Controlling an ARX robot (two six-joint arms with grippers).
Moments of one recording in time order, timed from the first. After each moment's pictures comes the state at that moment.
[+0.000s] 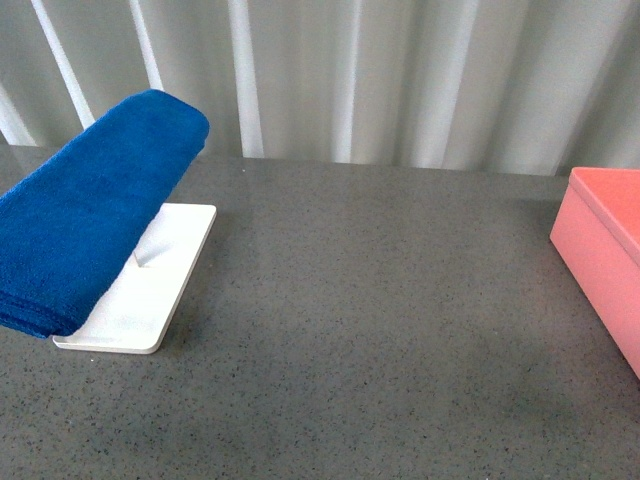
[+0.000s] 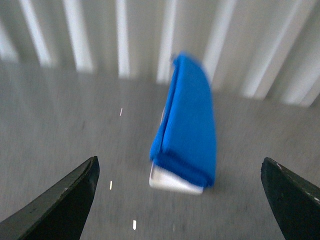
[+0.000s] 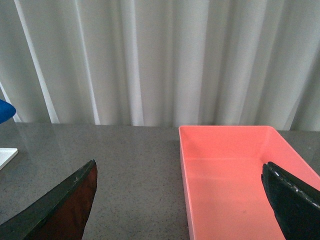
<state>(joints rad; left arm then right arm) -0.05 0.09 0.07 -0.13 -0.14 -0.10 0.00 0.00 0.02 0.00 0.00 0.00</state>
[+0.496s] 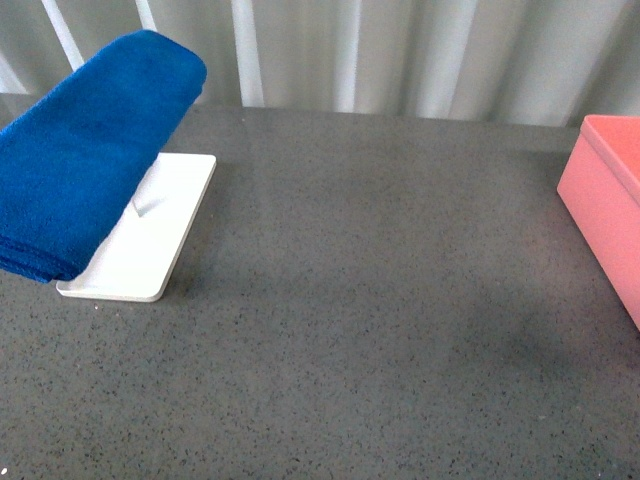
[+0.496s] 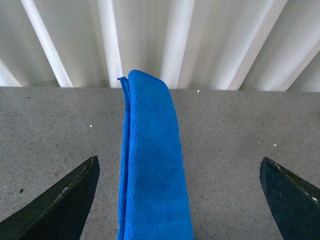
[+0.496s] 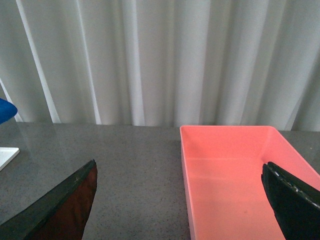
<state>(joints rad) 0.00 1.36 0.83 0.20 0.11 0.01 0.00 0.00 0.02 0.00 0.00 0.00</state>
